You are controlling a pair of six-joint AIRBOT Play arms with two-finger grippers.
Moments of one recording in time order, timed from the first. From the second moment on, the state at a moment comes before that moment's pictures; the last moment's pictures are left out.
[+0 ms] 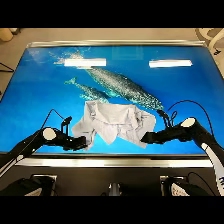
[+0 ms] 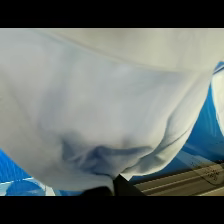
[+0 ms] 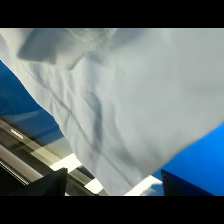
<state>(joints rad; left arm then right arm) -0.37 -1.14 0.49 0.94 -0.86 -1.70 -0.11 -1.23 0.56 -0.85 1.13 0.94</state>
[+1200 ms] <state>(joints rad) -0.12 -0.88 1.66 1.43 -1.02 -1.62 -0.12 -0.82 1.47 -0.98 0.85 0.82</state>
